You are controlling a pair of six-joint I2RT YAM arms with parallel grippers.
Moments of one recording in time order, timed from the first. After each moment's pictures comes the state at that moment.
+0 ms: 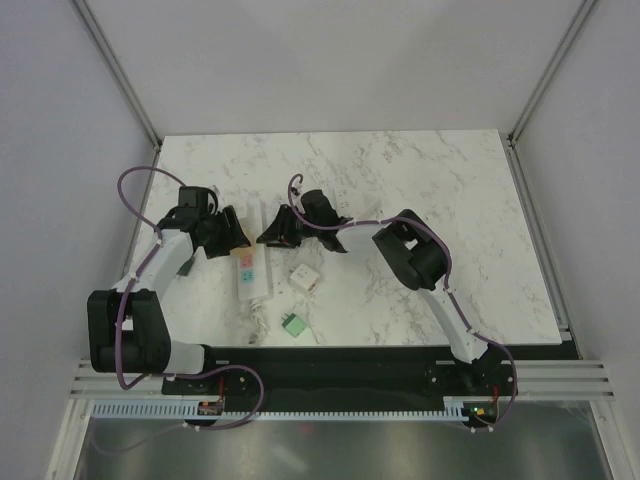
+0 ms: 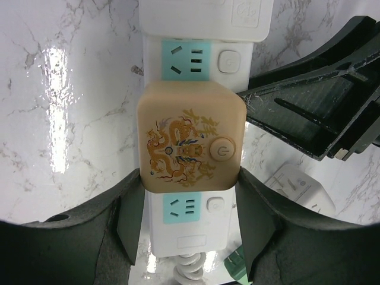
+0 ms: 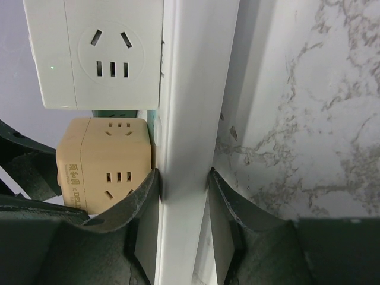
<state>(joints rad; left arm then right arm) -0.02 1.38 0.91 -0.52 0.21 -0.36 0.75 2.42 1.57 0.42 -0.51 1.04</state>
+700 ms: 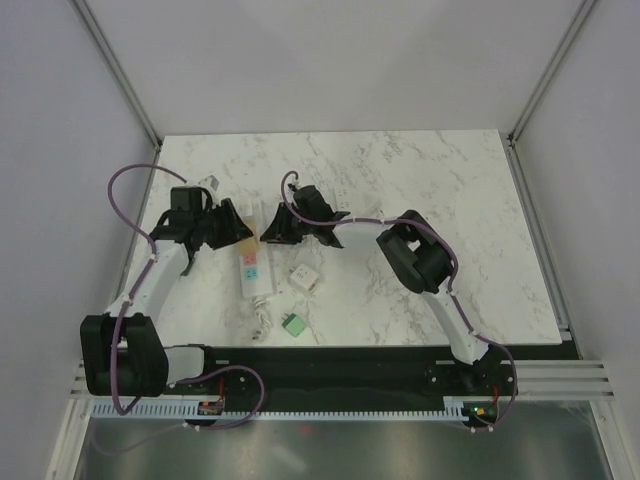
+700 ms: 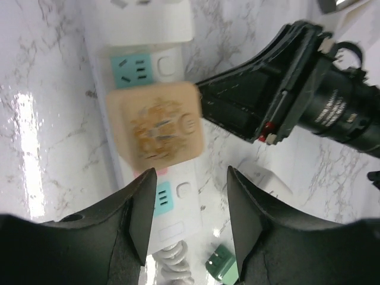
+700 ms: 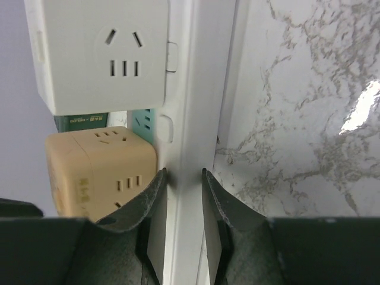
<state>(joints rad) -0.02 1.29 0.88 -0.45 0.32 -0.36 0.77 2.37 1.63 0.18 -0.35 0.91</state>
